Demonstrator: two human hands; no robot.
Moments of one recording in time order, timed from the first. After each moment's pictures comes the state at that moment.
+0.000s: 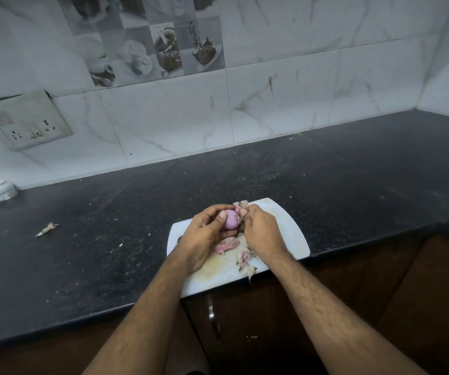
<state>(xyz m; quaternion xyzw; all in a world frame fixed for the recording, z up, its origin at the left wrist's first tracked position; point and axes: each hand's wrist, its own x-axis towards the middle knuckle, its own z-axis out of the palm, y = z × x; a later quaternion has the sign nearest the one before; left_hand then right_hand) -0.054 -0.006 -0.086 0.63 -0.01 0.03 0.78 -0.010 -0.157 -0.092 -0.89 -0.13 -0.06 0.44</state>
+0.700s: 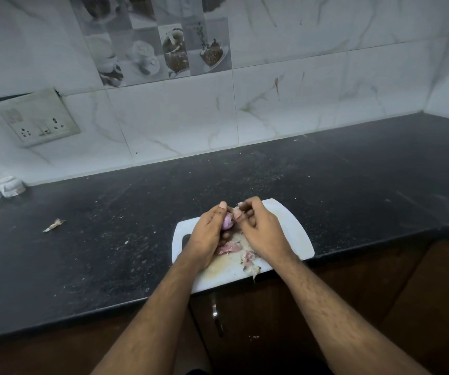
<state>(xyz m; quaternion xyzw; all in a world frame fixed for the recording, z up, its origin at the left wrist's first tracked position) -0.051 -0.013 -0.086 0.70 0.03 0.07 0.71 -0.017 -0.159 -0.090 -0.82 -0.22 -0.06 0.52</state>
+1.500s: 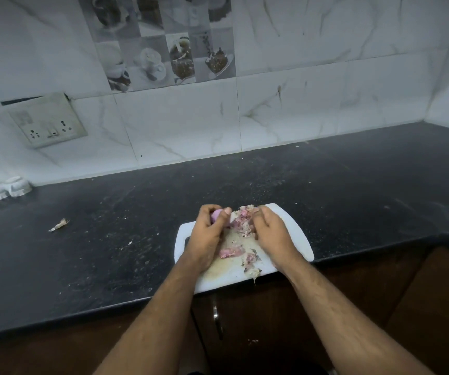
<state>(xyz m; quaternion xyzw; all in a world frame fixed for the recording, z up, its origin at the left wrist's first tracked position) -0.054 -0.010 -0.090 0.69 0.07 0.13 0.71 -0.012 -0.165 -0.094 -0.78 -0.14 -0.02 0.61</state>
